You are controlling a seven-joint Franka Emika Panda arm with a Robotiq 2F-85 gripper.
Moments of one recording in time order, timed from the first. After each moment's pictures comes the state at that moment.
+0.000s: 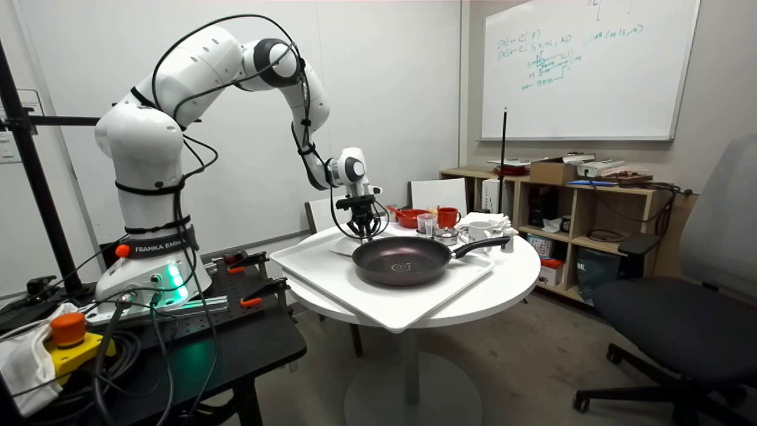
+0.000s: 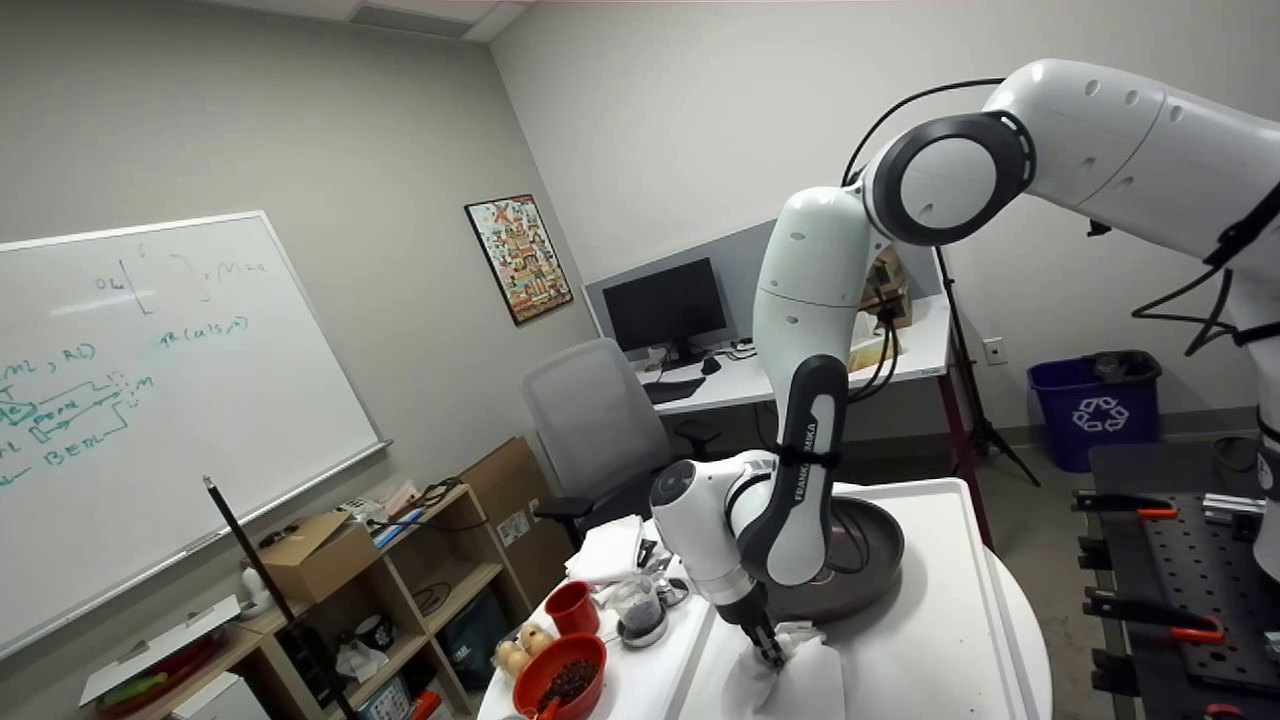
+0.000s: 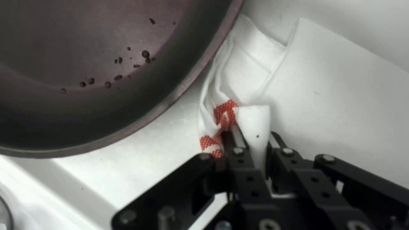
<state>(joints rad) 0.27 0.82 0.03 -1.80 -0.43 2.54 -0.12</state>
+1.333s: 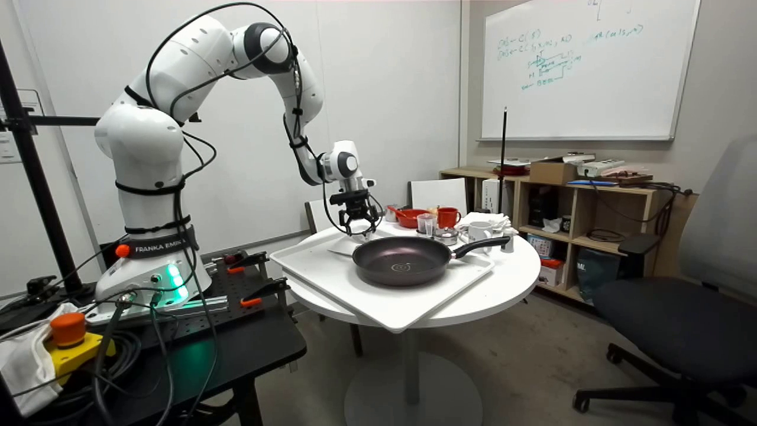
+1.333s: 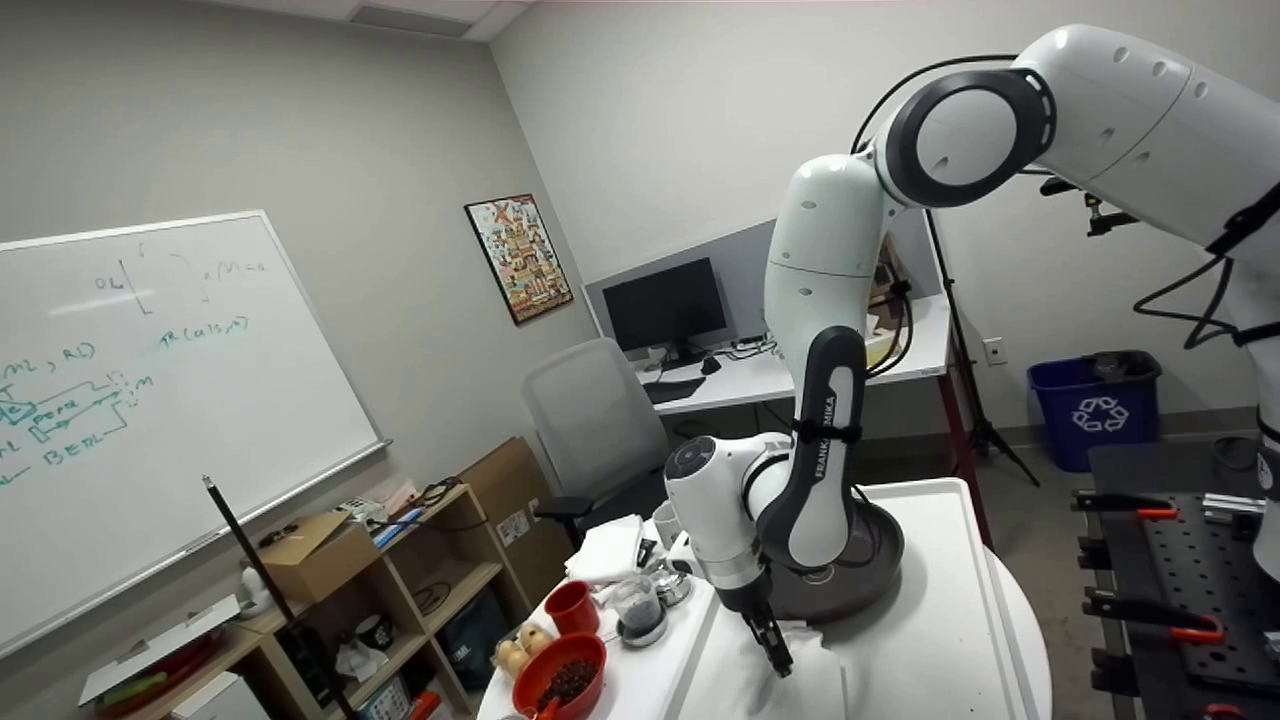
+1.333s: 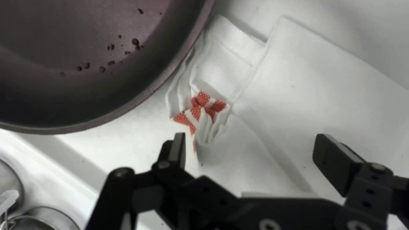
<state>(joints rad) 0.28 0.71 0.03 -1.94 -0.42 2.67 -0.11</state>
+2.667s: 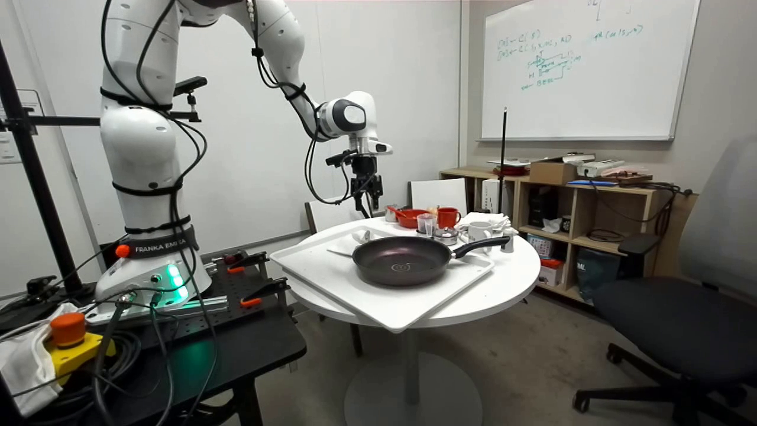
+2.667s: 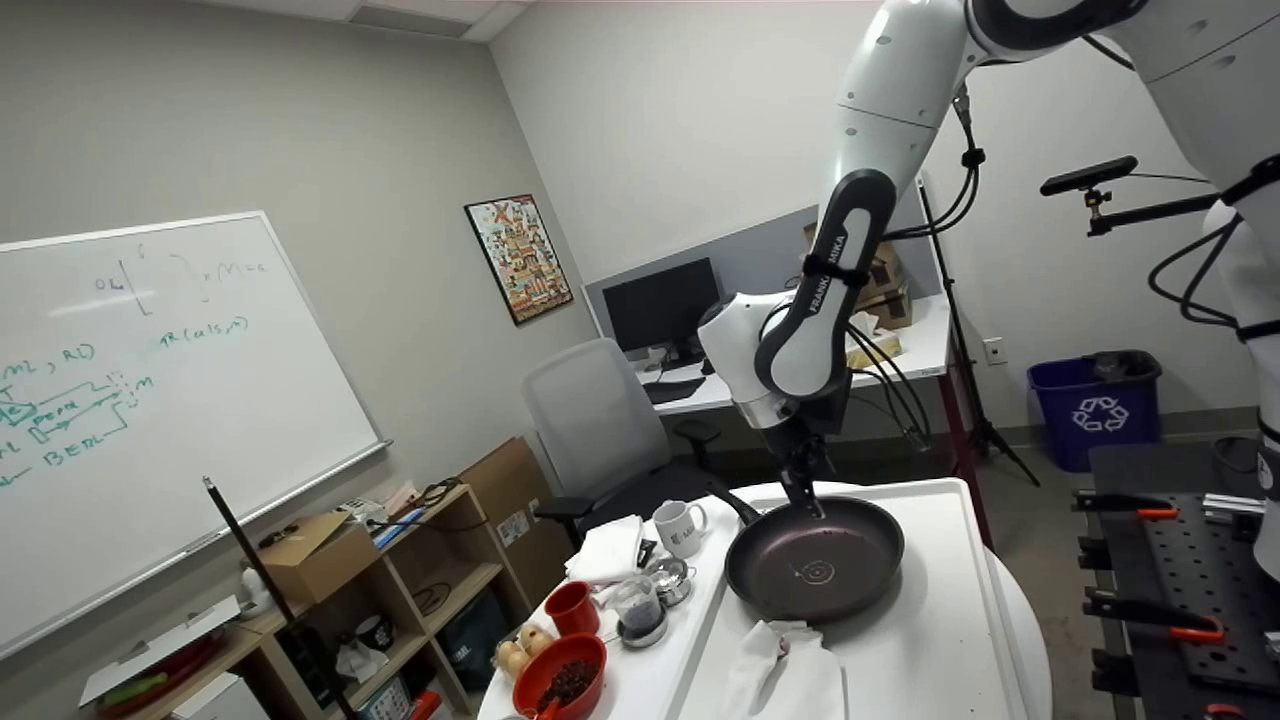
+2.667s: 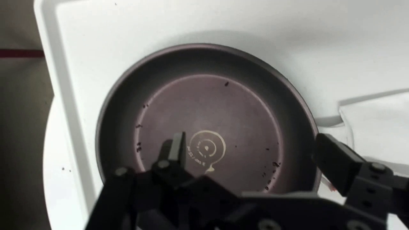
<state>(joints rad) 0.14 0.26 -0.08 -2.23 -0.23 2.36 0.19</state>
